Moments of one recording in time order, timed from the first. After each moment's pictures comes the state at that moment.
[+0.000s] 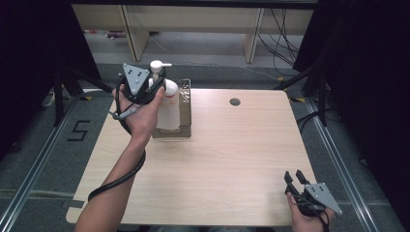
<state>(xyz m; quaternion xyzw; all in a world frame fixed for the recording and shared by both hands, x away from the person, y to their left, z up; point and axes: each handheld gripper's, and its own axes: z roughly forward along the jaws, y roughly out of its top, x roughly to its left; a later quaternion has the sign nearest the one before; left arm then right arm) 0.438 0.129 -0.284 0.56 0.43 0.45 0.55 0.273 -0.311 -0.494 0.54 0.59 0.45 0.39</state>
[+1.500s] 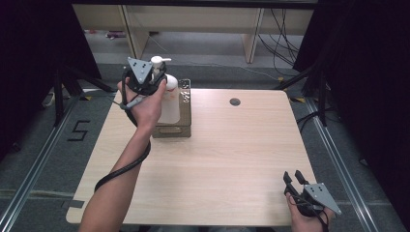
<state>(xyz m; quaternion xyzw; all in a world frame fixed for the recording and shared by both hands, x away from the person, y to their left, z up) 0.473 0.126 -0.290 0.55 0.46 0.46 0.53 0.274 -0.311 -0.495 0.53 0.60 0.45 0.39</state>
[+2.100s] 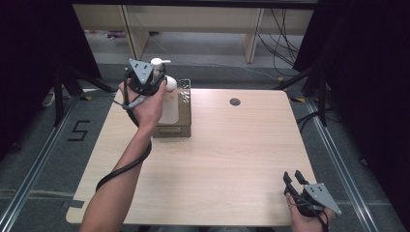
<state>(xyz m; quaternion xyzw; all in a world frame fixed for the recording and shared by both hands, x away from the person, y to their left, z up) 0.479 0.127 -0.299 0.55 0.47 0.46 0.51 0.272 -0.309 -0.496 0.54 0.59 0.46 0.39</state>
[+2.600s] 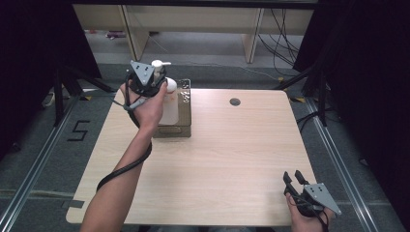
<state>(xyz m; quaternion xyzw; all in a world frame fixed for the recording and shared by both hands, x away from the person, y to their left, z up) 0.483 0.127 -0.306 0.55 0.48 0.46 0.51 0.273 -0.310 -0.495 0.53 0.60 0.46 0.39</state>
